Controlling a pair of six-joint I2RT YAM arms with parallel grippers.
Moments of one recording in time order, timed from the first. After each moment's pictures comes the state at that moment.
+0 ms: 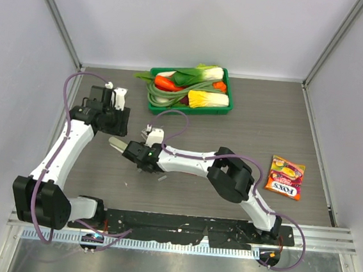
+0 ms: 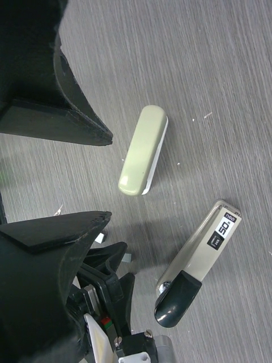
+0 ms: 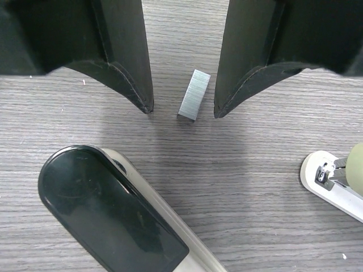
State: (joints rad) left arm -0.14 1.26 1.11 -0.80 0.09 0.02; right arm 1.20 2.23 1.73 -0.66 0.55 1.11
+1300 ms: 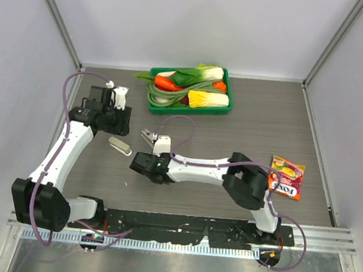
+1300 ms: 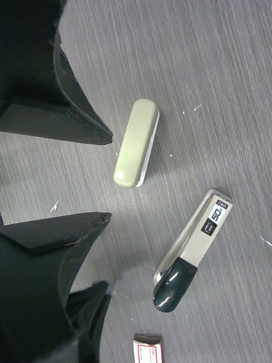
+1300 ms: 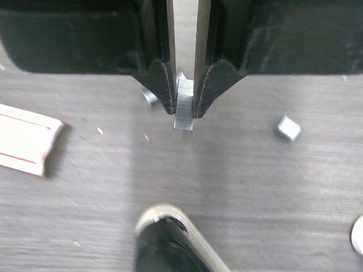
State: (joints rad) left arm -0.14 1.24 1.11 -0.77 0.13 0.02; right arm 1.25 2.11 1.56 -0.66 0.59 1.10
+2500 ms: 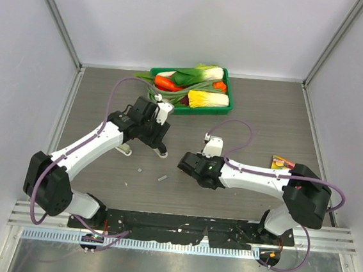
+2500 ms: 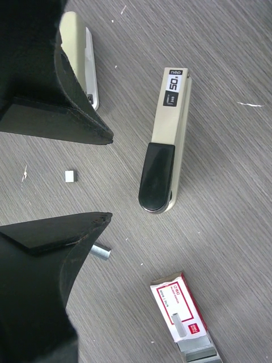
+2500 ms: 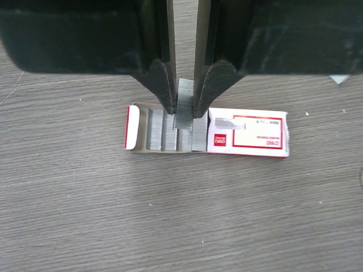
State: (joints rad) left arm -0.56 1.40 1.11 -0.64 0.05 0.03; right arm 1.11 1.53 0.94 -0.65 0.71 1.13
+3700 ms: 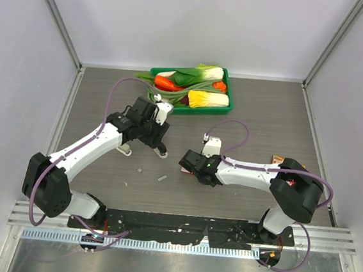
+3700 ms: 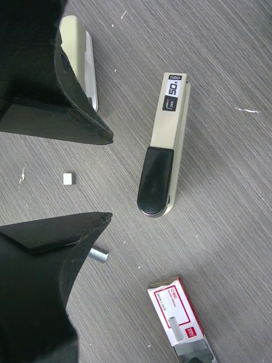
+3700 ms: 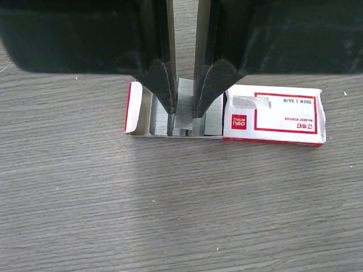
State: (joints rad) left arm -0.56 1.38 1.09 -0.62 0.04 0.03; right arm 1.04 1.61 0.89 -0.53 0.65 1.05
